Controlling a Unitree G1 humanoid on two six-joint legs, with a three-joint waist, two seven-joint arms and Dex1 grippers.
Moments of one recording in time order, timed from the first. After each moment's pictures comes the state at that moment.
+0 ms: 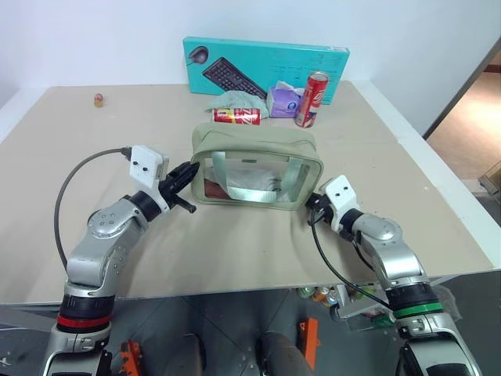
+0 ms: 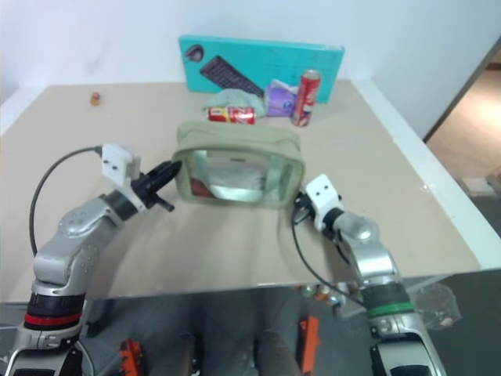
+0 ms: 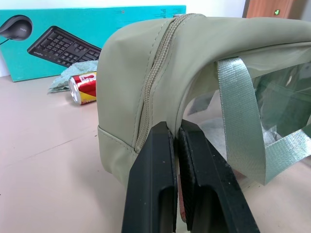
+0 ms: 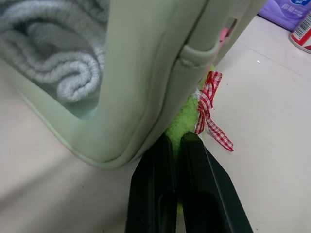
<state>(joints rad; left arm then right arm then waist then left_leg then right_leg) -0.38 0.41 0.09 -0.24 -0.44 0.46 -0.46 -0.46 -0.47 0.04 0.23 0.10 0.20 0.56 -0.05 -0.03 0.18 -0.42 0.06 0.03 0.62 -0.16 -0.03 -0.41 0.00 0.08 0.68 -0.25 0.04</state>
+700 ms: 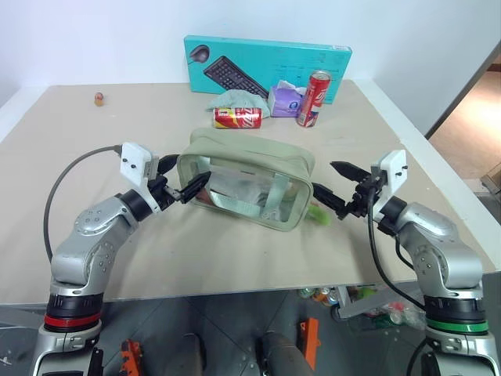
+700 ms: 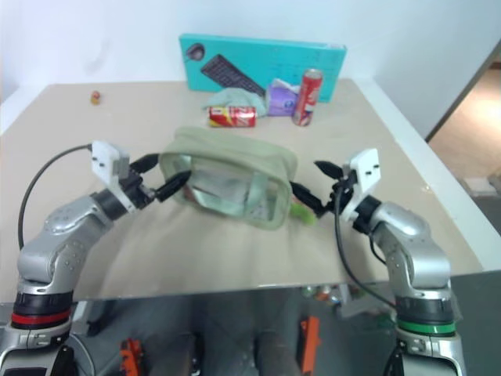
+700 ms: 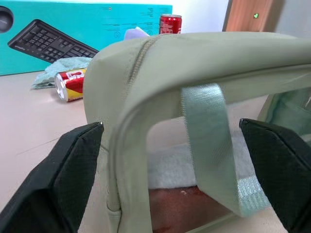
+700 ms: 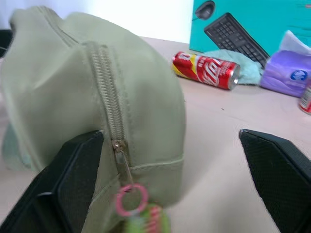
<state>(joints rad) -0.39 0.45 0.14 -0.24 -0.53 0.51 -0.57 -0.35 -0.59 -0.20 -0.16 0.49 0.46 0.72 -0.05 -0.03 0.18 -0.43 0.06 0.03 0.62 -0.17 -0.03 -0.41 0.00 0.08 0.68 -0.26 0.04</state>
